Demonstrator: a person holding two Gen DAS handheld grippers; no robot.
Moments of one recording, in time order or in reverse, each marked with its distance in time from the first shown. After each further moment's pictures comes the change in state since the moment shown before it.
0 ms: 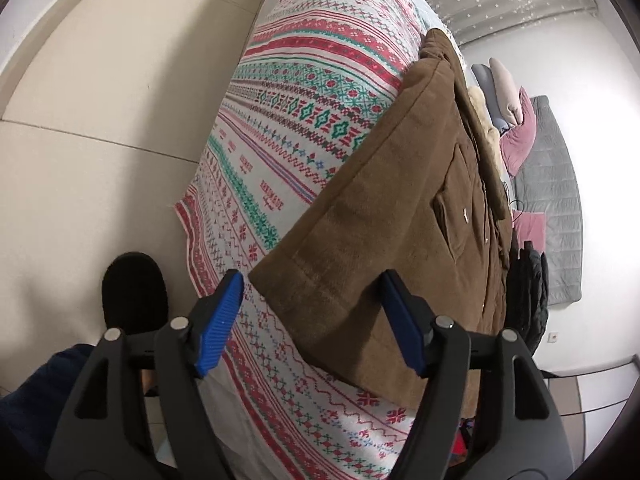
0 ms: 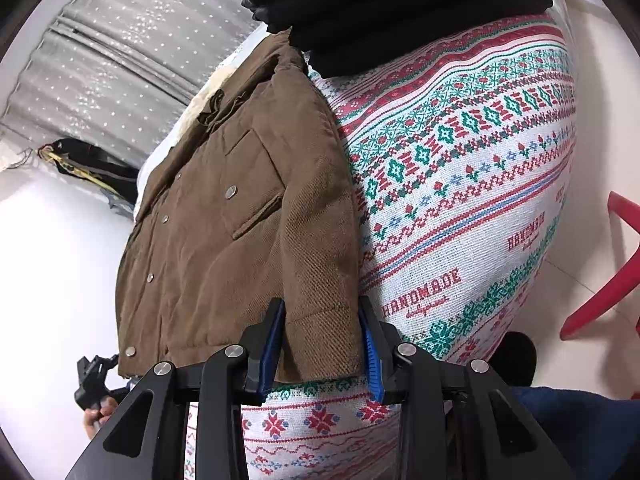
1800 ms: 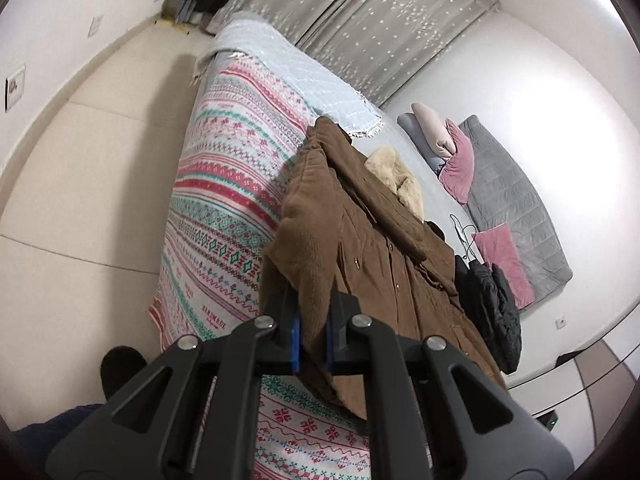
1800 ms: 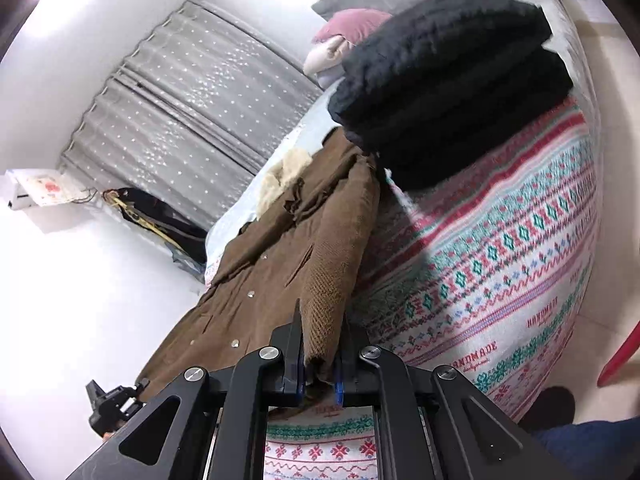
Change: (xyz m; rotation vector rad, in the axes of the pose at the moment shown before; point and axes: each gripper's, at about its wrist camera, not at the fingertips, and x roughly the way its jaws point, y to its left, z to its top) left arm -0.100 -0.097 -0.023 0.241 -0.355 -0.100; right arm -0.087 0.029 0.016 -0.035 -0.287 0.233
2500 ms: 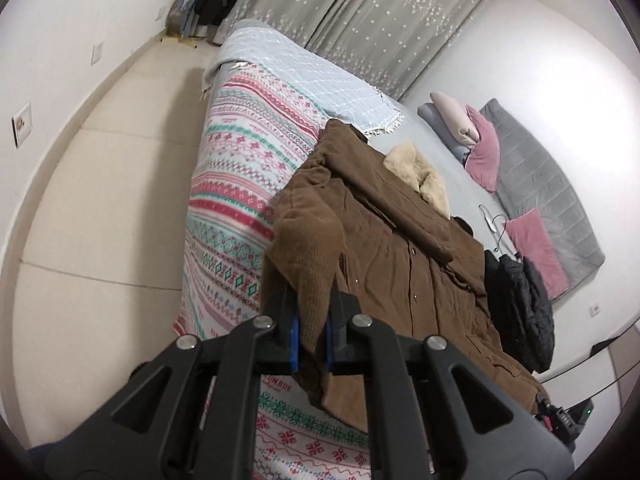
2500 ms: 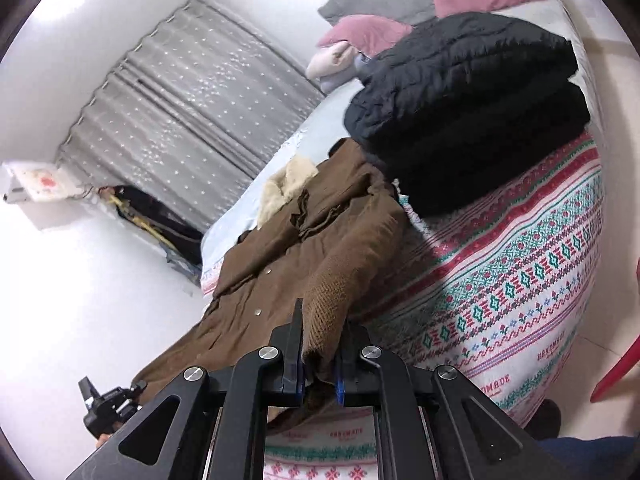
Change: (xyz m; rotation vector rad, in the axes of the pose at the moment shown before) left arm 0.020 -0.034 0.019 0.087 0.000 0.133; right arm 0.027 0.019 0.028 0.018 0.001 -0.030
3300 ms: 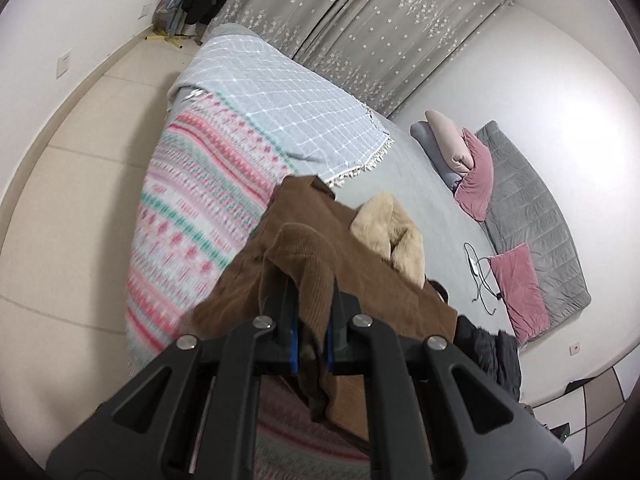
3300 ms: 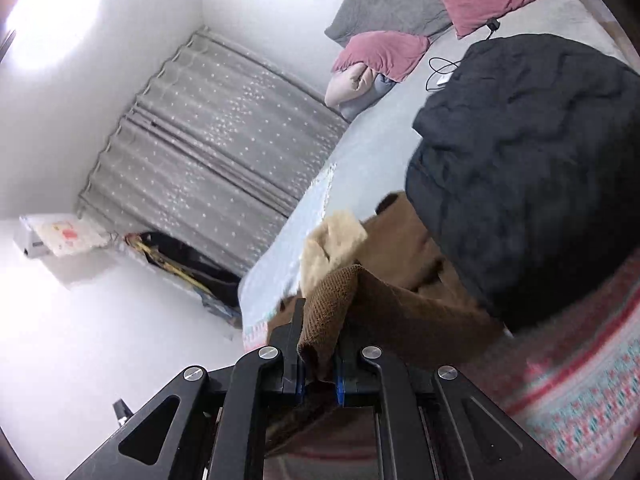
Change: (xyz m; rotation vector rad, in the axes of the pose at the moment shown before) left arm 0.086 -0.077 0.157 -0.077 0.011 -0.043; right arm 0.079 0.055 0.130 0.075 -0.105 0.137
